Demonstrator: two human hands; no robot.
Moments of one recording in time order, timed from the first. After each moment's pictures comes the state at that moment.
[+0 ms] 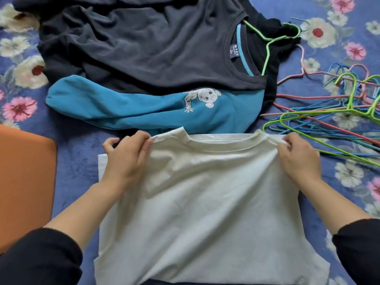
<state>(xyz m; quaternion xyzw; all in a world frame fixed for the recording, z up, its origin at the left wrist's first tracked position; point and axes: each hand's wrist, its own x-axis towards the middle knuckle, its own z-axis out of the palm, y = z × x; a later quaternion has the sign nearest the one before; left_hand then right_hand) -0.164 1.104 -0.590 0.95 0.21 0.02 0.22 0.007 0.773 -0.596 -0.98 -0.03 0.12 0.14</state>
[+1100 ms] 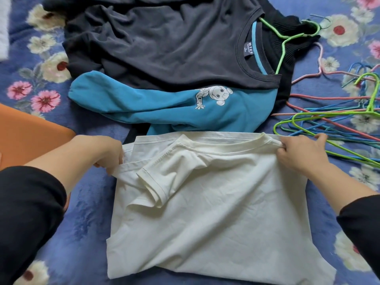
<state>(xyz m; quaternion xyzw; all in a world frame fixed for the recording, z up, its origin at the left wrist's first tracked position) -0.147 1.173 -0.552 0.77 0.18 -0.61 -0.03 0.034 0.781 -0.605 -0.95 -0.22 0.20 -0.13</state>
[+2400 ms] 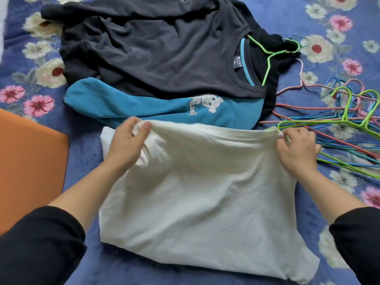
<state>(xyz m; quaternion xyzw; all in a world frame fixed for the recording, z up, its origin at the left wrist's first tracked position) -0.145 1.112 -0.566 0.79 0.35 0.07 0.50 0.031 0.784 -0.583 -0.99 -0.08 0.07 0.12</state>
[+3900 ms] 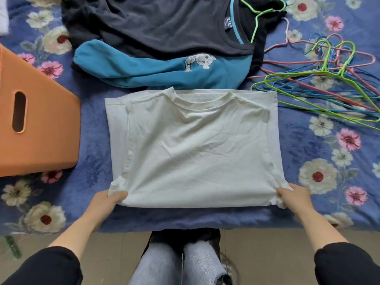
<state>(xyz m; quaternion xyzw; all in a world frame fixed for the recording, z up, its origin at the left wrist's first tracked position) -0.406 1.061 -0.581 0.62 0.55 -0.19 0.52 -0.183 0.641 -0.594 -0.87 0.28 0.30 0.28</state>
